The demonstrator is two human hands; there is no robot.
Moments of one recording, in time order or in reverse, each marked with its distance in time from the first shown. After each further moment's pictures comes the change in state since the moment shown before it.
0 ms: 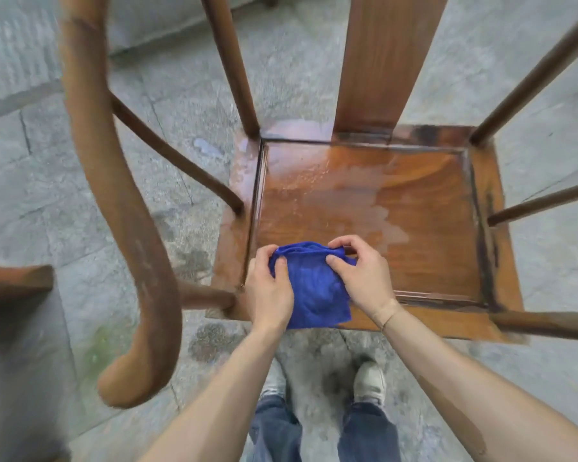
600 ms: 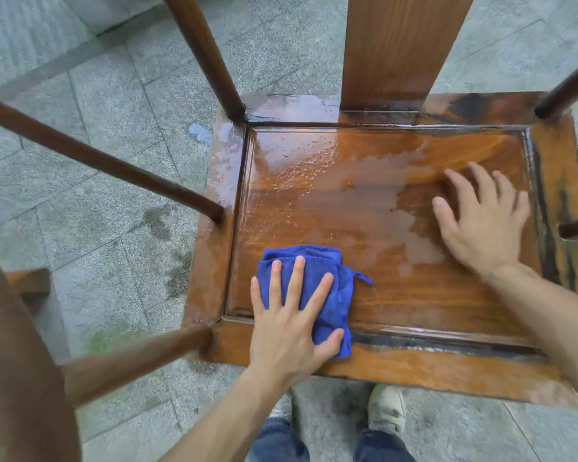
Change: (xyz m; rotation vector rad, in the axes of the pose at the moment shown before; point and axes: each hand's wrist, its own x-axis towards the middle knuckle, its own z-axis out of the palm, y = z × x) left_hand 0.016 -0.085 0.061 1.036 -0.298 0.649; right_hand 0.156 0.131 -0.100 -0.887 0.227 -0.093
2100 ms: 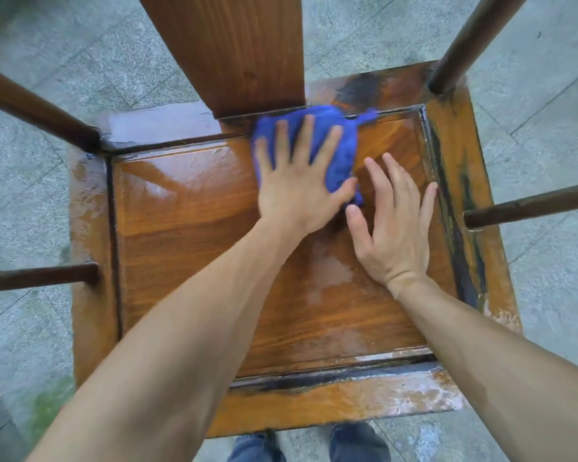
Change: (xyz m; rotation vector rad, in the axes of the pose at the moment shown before) left_hand 0.282 0.123 -0.025 0.037 -0.074 0.091; right_hand 0.006 0.018 0.015 0.245 0.159 0.018
